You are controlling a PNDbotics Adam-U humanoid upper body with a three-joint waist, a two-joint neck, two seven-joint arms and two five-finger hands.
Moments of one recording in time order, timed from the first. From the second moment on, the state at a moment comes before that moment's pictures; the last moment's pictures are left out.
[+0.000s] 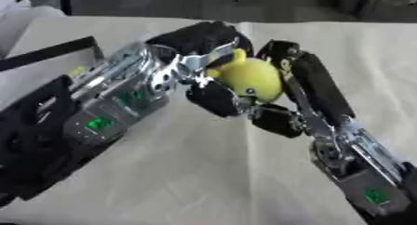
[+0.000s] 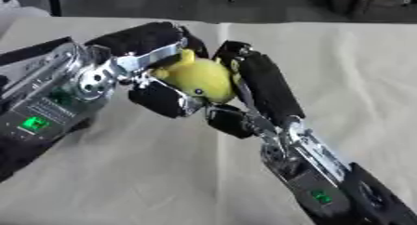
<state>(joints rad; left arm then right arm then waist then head) -1.05 0.49 -0.69 -1.82 -0.53 0.63 -0.53 -0.63 -0.37 0.56 -1.87 0.70 0.32 -0.17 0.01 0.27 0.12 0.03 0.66</state>
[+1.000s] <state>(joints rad) -1.00 0.52 -0.67 -1.83 -0.53 0.62 -0.53 -0.62 -0.37 0.57 -1.84 0.81 0.33 -0.08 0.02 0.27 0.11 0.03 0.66</state>
